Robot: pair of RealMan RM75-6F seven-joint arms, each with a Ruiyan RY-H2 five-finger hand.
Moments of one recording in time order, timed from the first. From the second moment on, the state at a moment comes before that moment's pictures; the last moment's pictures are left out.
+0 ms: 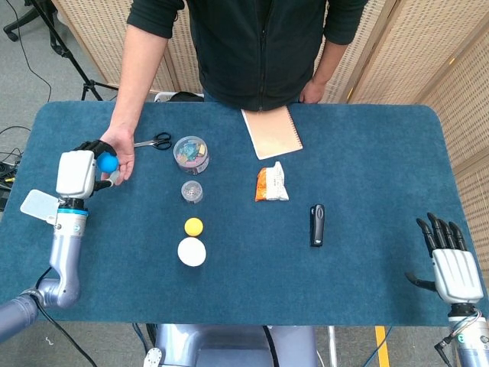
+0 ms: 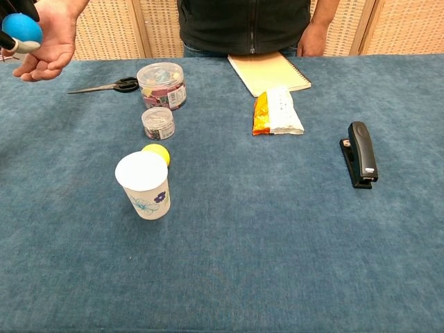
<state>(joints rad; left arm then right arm) -0.59 -1.52 -0.36 -1.21 1.20 1.21 0.06 0.10 -1.15 0.07 -1.60 -1.43 1.42 -0.10</state>
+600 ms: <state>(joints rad) -0.47 -1.38 -0.32 -1.39 1.26 1.32 -0.08 0.10 -1.13 0.07 -1.61 -1.44 1.42 -0.07</state>
